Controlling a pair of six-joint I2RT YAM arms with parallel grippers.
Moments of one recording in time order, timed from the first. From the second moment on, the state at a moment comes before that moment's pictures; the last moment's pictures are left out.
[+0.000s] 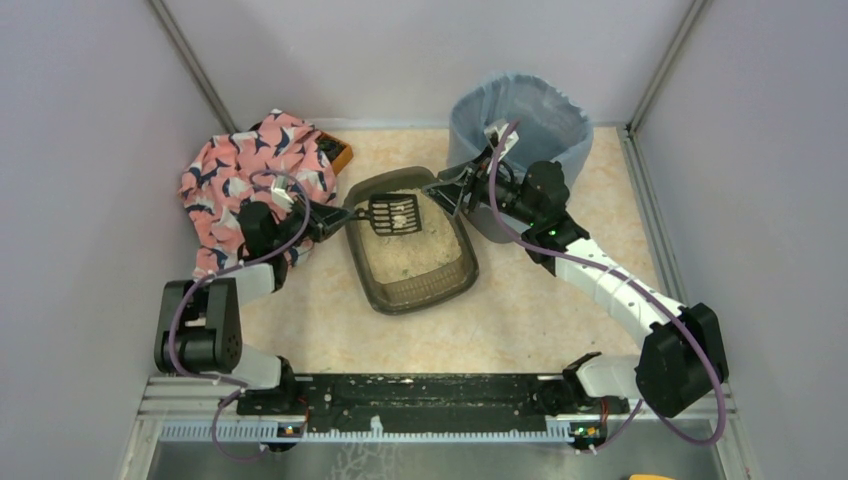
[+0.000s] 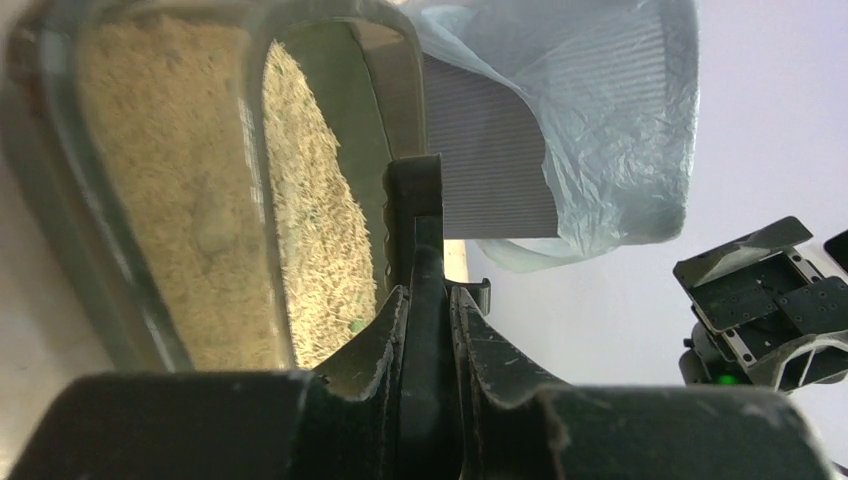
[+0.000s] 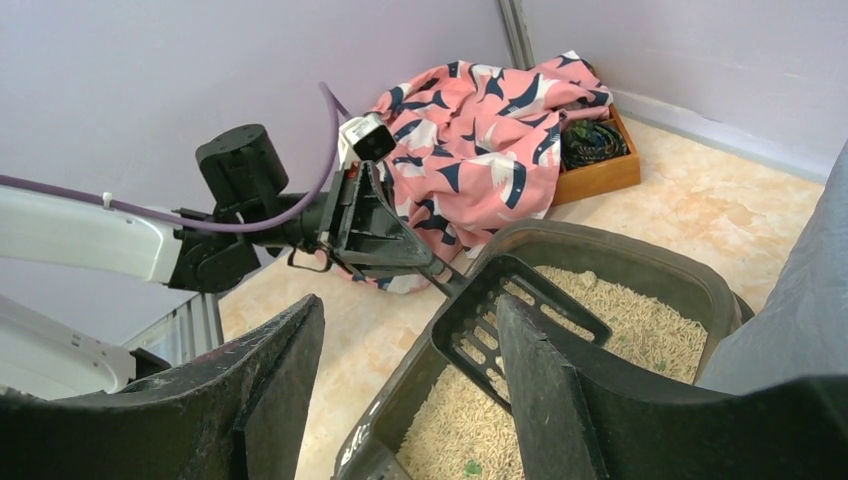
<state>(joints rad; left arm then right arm) 0.03 1.46 0.53 0.80 0.80 -1.12 0.52 1.27 0.95 0.44 -0.53 0.41</state>
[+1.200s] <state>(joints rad) -0.02 1.32 0.51 0.61 0.57 -1.07 0.51 1.26 0.94 0.40 -0.52 0.40</state>
